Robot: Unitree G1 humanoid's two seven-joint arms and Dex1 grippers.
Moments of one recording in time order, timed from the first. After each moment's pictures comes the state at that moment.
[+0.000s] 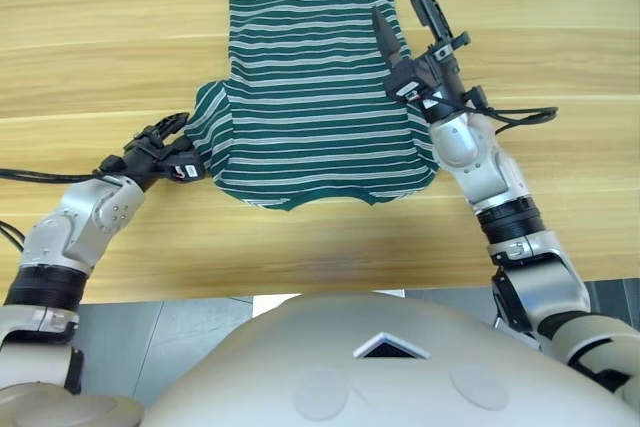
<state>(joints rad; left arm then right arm) 0.11 0.89 -0.20 0.25 0.72 -0.43 -0.12 -0.28 -0.32 0.30 0.28 -0.58 -0.55 -0.20</state>
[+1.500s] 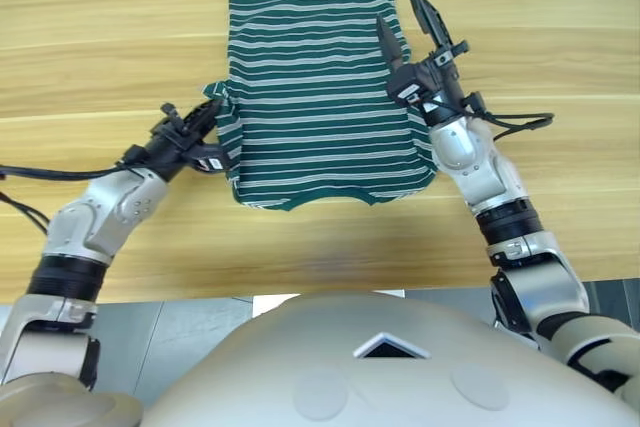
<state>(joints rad) 0.04 0.81 -0.23 0.16 0.75 -0.53 0.03 -0.27 -0.31 0.29 0.34 -0.58 -0.55 -0.22</state>
